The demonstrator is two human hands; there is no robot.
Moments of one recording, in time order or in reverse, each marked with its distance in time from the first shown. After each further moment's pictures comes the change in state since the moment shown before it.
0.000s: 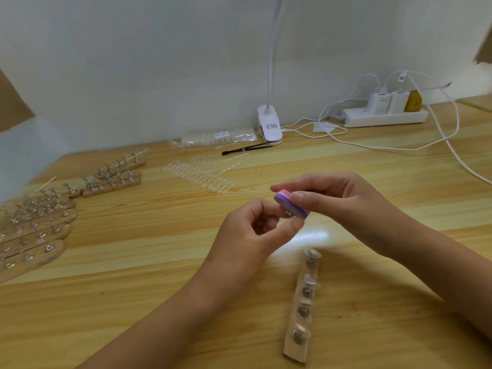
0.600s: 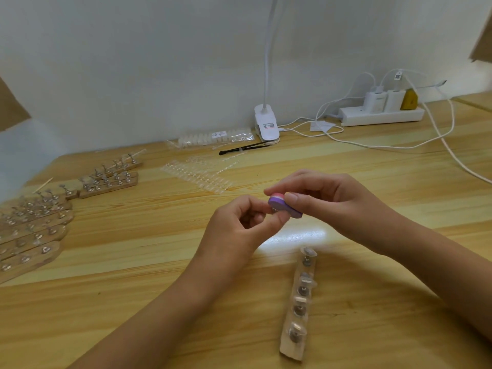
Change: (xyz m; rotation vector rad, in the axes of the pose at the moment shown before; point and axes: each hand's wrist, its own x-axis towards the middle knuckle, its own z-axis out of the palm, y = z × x) left_hand 0.004 0.003 -0.007 0.057 0.070 0.013; right_hand 0.000 0.001 0.001 -0.133 -0.011 -0.044
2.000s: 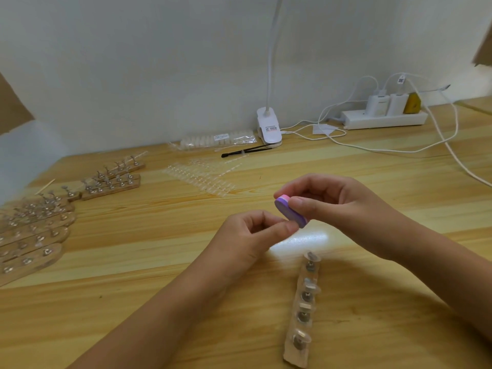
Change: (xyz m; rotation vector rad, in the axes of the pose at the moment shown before) left_hand -0.001 0.006 -0.002 -0.053 -0.215 -0.172; right_hand 0.000 0.000 -0.001 0.140 -0.019 0.067
